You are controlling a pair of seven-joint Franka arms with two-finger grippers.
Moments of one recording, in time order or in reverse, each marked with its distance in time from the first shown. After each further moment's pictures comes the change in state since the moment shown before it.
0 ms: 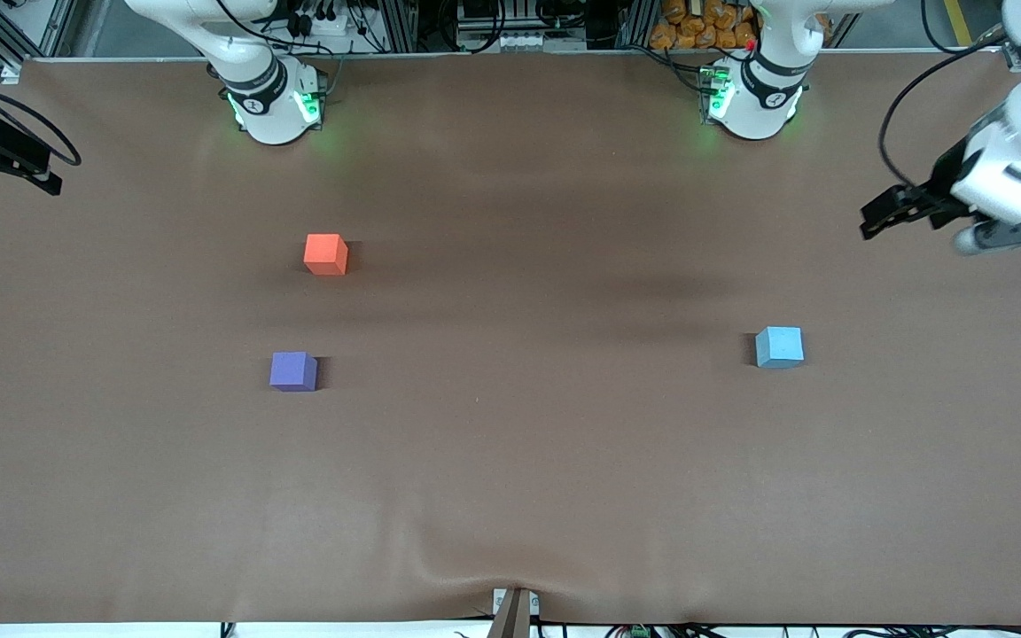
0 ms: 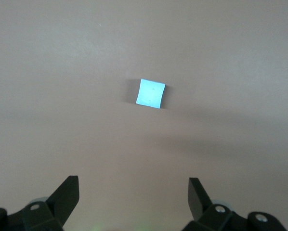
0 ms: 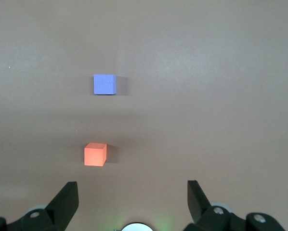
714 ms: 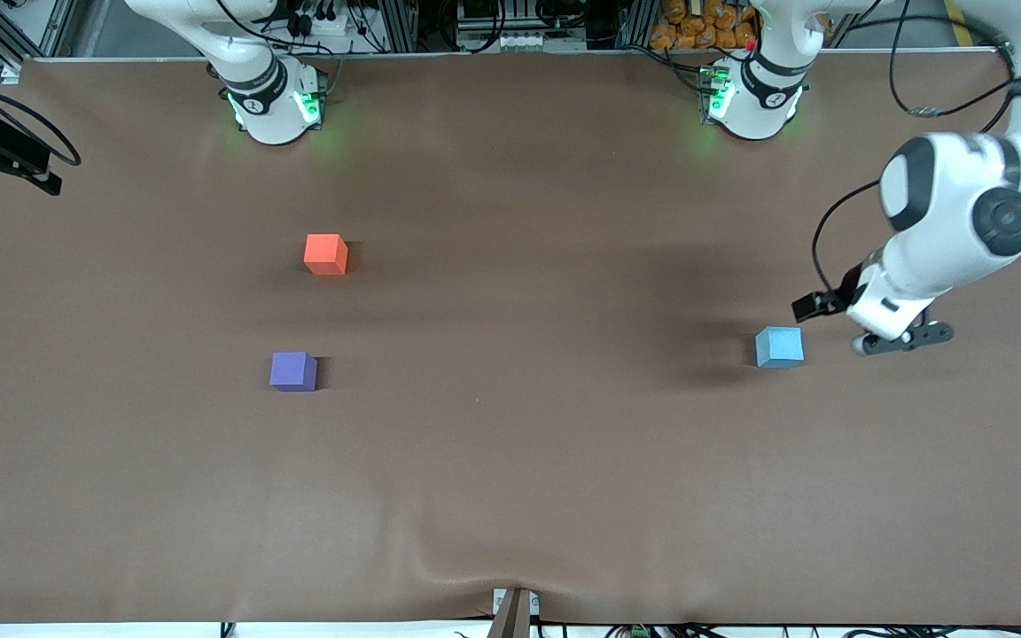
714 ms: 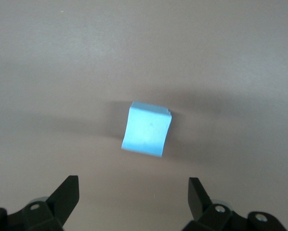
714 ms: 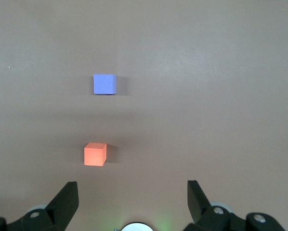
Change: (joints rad) left arm 0.005 0.311 0.000 -0.153 0.000 0.461 0.000; right arm 0.000 0.001 -0.001 0.001 0.000 -0.001 0.000
